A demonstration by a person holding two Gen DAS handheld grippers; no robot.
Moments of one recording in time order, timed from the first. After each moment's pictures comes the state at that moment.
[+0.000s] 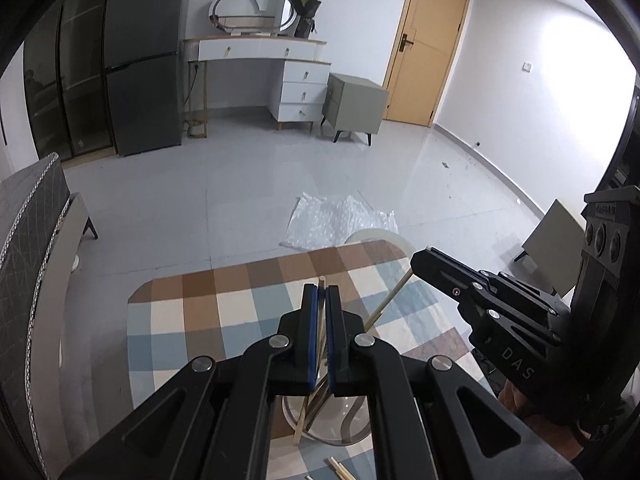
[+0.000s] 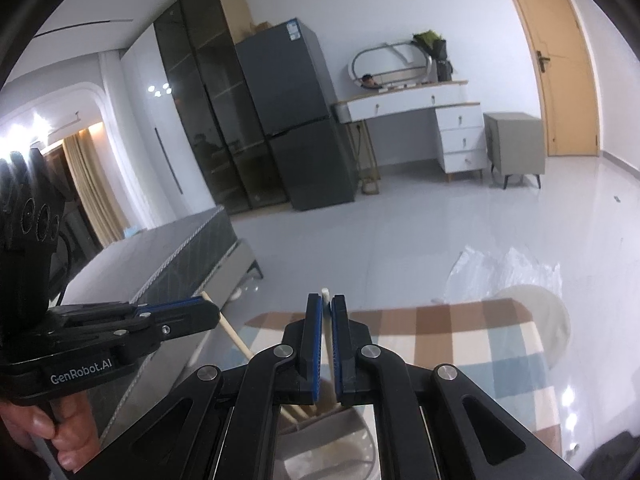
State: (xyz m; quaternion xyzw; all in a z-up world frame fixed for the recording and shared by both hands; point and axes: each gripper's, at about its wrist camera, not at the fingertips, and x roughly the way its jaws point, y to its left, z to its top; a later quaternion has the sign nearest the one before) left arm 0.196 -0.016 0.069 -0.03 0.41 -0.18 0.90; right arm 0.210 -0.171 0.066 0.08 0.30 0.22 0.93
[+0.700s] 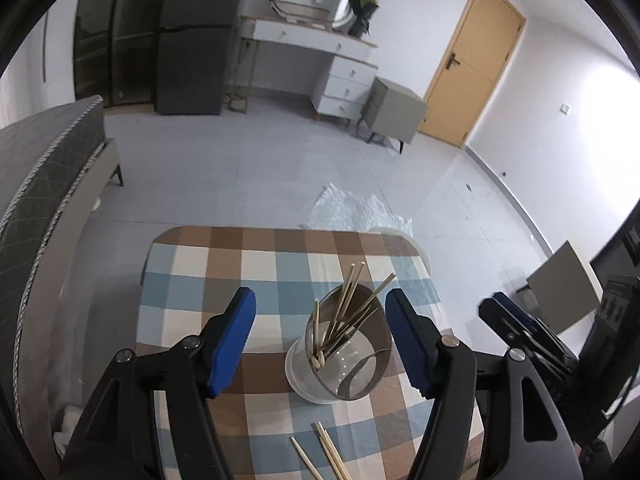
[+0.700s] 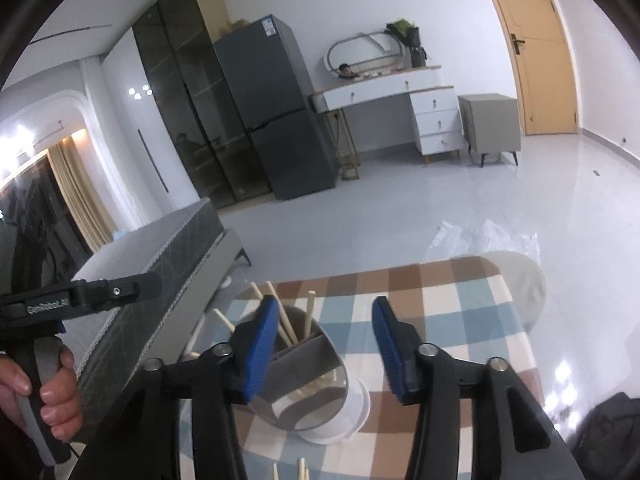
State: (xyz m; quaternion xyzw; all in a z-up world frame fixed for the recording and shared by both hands) left arm 0.142 0.019 0.089 -0.11 0.41 -0.11 0.90; right arm 0.153 -0.215 0.066 0.10 0.31 0.18 0.93
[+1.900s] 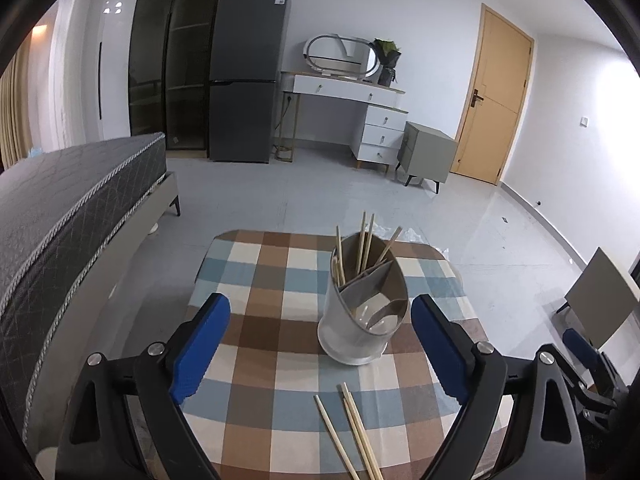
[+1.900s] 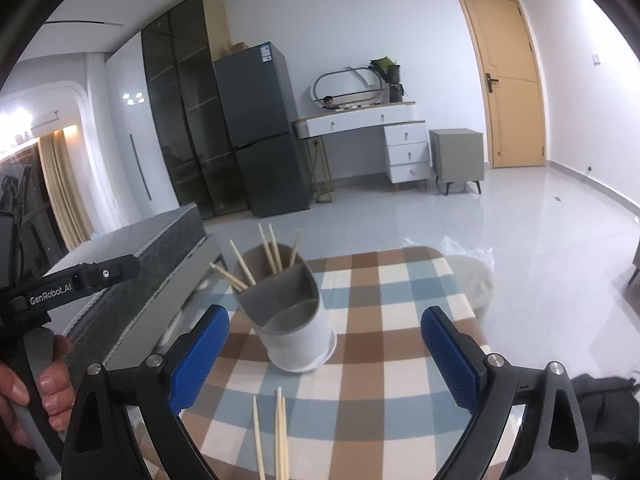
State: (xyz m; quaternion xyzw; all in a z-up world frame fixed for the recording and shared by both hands) left arm 0.029 0.006 0.064 -0.08 0.32 -0.01 0.94; right arm 0.018 -0.236 0.039 0.07 0.26 0.13 0.96
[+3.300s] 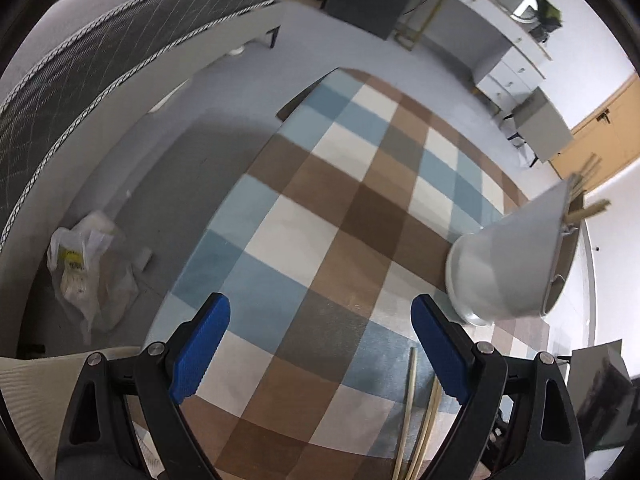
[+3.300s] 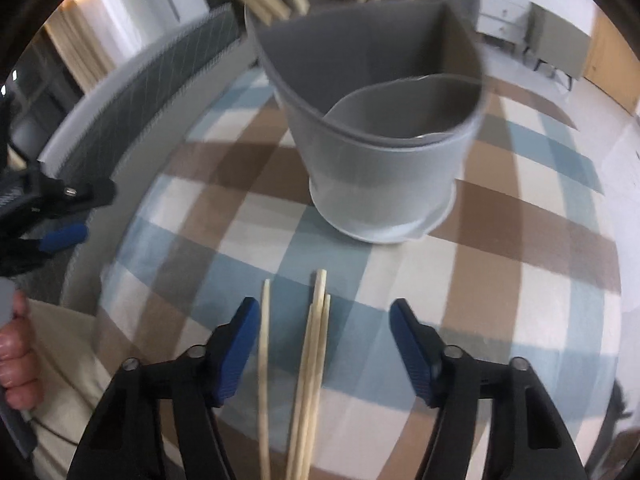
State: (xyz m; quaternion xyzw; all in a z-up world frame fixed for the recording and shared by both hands) left arm 0.070 0.104 -0.073 -0.26 0.53 0.12 0.80; right arm 0.124 -0.111 -0.119 -0.07 0.56 0.23 0.80
